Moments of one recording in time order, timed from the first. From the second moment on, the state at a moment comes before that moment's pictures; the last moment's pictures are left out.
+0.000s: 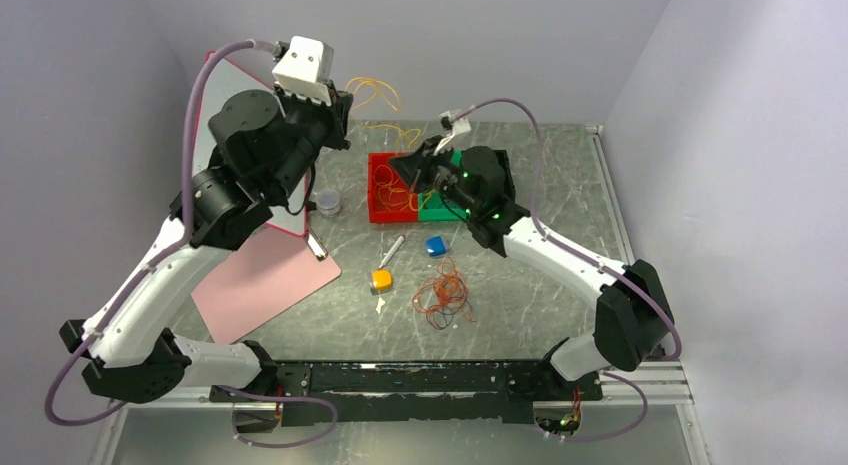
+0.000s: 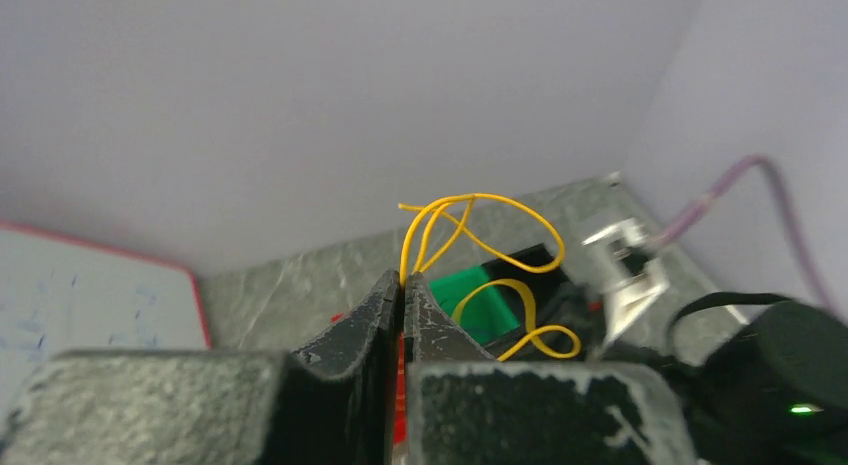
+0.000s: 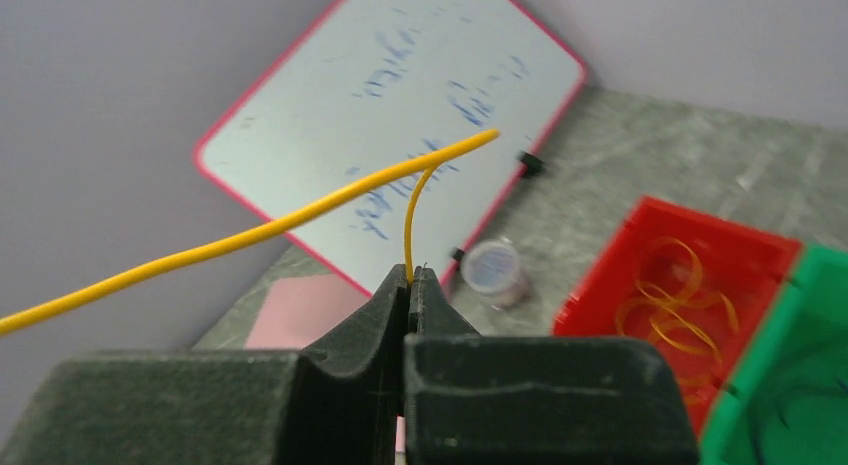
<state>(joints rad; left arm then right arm) -0.88 1.27 1.81 -0.43 -0.49 -0.01 0.72 1.47 1.09 0.44 -0.14 0.43</state>
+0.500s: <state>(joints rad) -0.52 1.45 1.52 -0.46 -0.08 -0.19 0.53 1.44 1.02 0.25 -0.09 0.50</state>
